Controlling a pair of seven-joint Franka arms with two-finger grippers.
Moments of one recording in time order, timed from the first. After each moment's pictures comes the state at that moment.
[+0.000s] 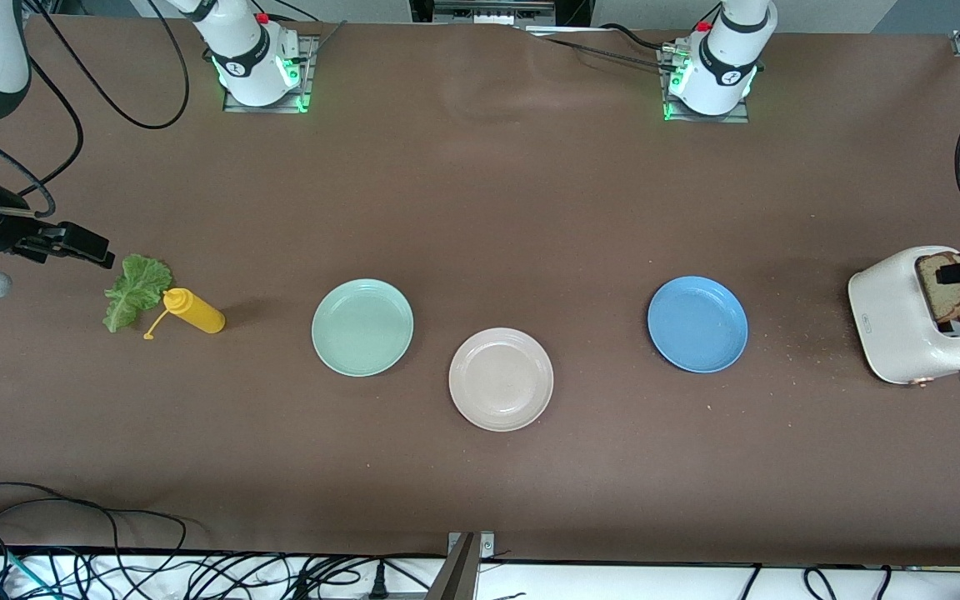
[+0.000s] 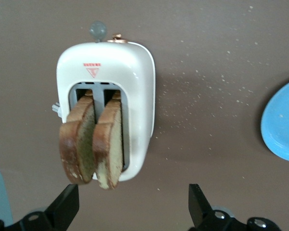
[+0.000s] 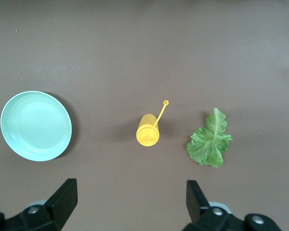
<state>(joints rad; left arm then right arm) 0.33 0.40 -0.02 -1.44 0.18 1.62 0.16 0.13 0.16 -0.16 -1.55 0.04 1.69 0.05</state>
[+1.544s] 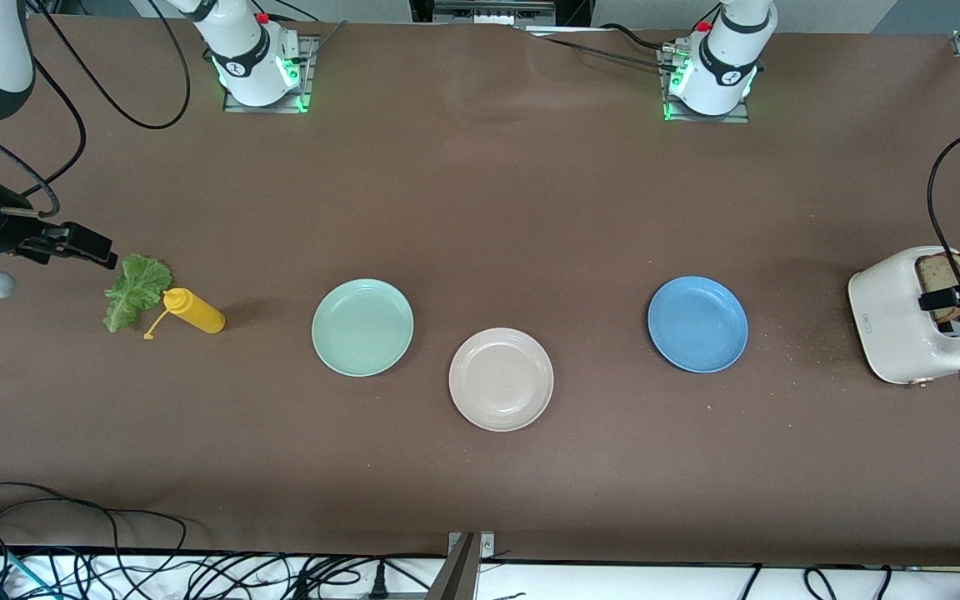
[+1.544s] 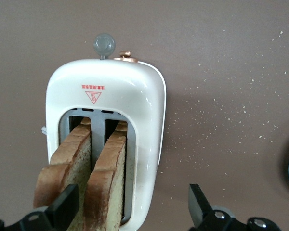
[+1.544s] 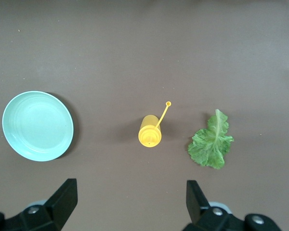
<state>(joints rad) 0.37 0.39 -0.03 -1.64 0.17 1.91 0.10 0.14 0.16 -0.16 -1.55 0.04 1.70 0.05</state>
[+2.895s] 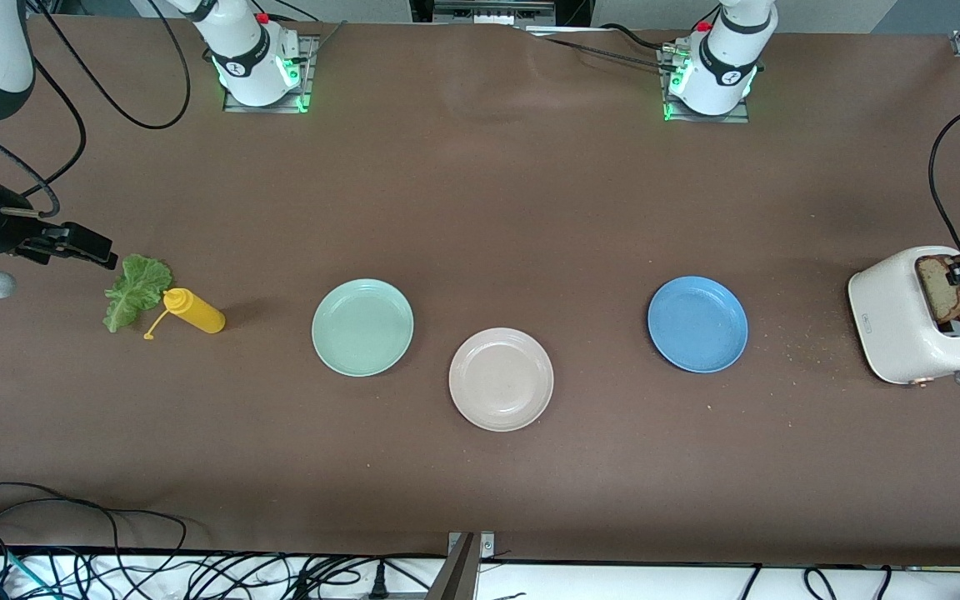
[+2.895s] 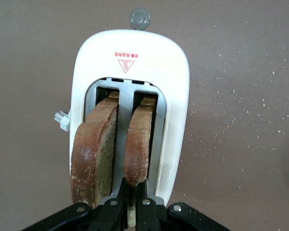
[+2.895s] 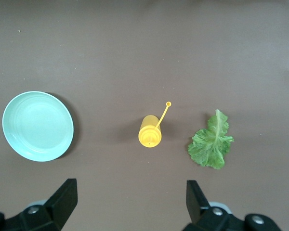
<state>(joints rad) 0.43 0.27 -0.03 -1.83 0.17 2.04 0.11 0.14 0.17 -0.16 -1.55 0.04 1.70 0.05</state>
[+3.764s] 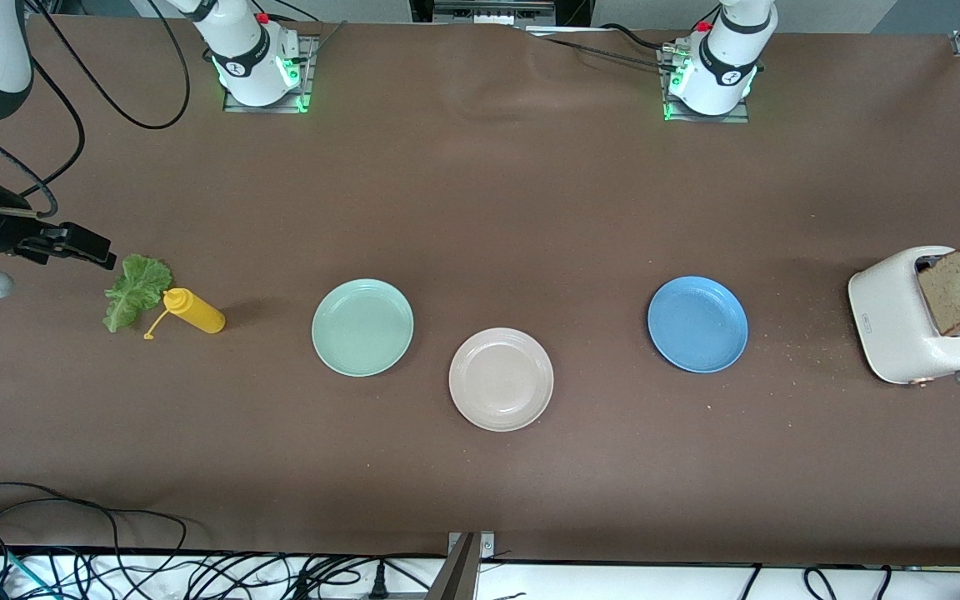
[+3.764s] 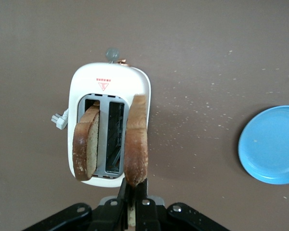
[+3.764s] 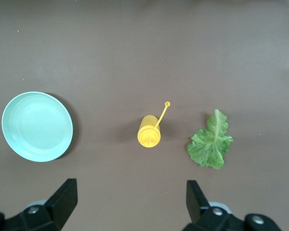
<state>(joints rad) 0.41 0.28 -0.10 -1.48 0.09 1.67 0.11 0.13 0.17 -0.16 -1.55 0.04 1.70 0.05</state>
